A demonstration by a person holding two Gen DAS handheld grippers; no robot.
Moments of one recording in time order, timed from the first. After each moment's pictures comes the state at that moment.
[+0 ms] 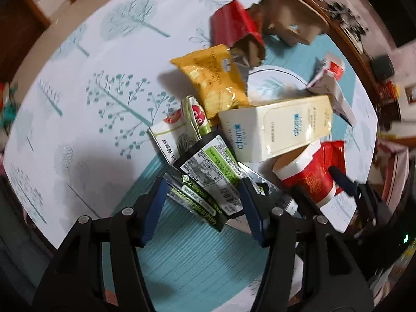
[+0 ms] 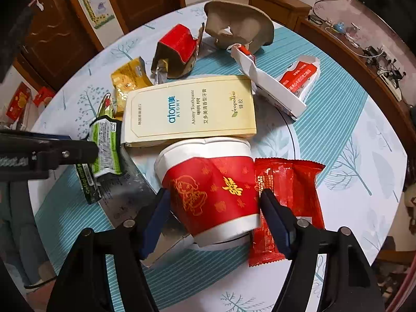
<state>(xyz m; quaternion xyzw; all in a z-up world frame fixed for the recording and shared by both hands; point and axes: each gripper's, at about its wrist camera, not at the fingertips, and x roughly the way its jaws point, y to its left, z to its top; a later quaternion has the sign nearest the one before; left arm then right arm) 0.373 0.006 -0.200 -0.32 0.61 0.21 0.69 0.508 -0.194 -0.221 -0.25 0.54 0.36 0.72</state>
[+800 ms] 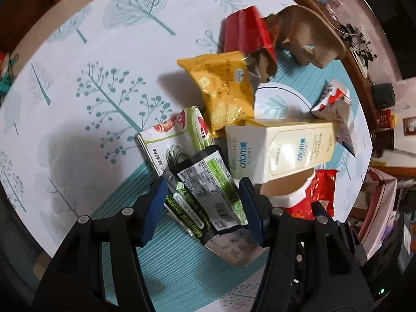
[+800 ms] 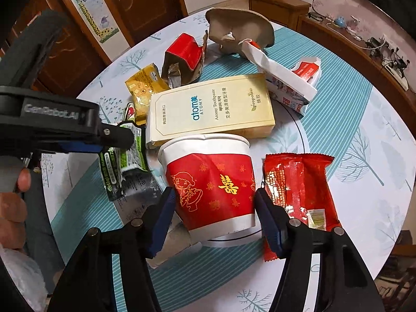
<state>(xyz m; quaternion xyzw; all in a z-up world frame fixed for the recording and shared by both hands) 0.400 0.017 -0.222 -0.39 0.59 0.22 0.67 0.502 -0.199 -0.215 -0.20 0.54 0.38 0.72</state>
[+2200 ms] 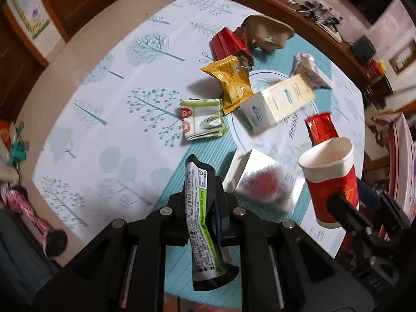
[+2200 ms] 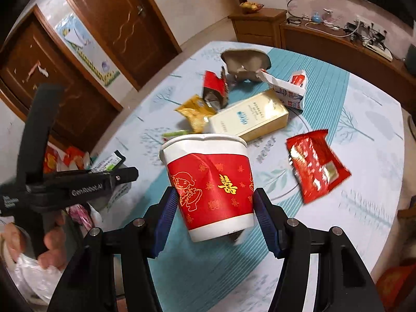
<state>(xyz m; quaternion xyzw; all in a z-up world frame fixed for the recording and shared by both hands) 0.289 -0.001 -0.134 -0.22 0.58 0.17 0.77 0.418 -0.234 -0.129 -0.07 0.53 0.37 0.76</state>
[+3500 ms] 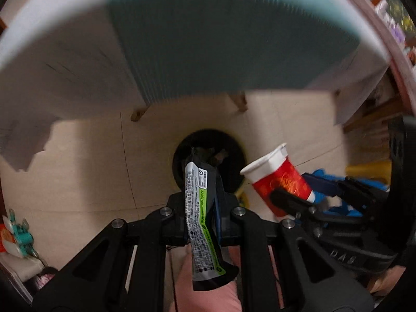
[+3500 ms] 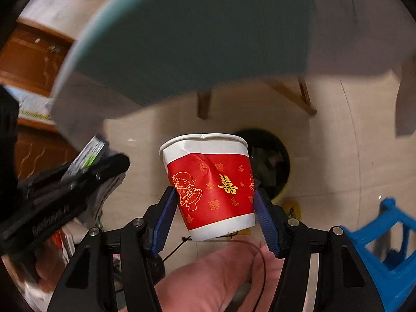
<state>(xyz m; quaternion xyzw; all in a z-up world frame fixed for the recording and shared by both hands) -0.022 -0.033 -0.347 -0.01 0.64 -0.10 0.76 -0.005 -0.236 -0.395 0.13 0.65 0.13 0.73</state>
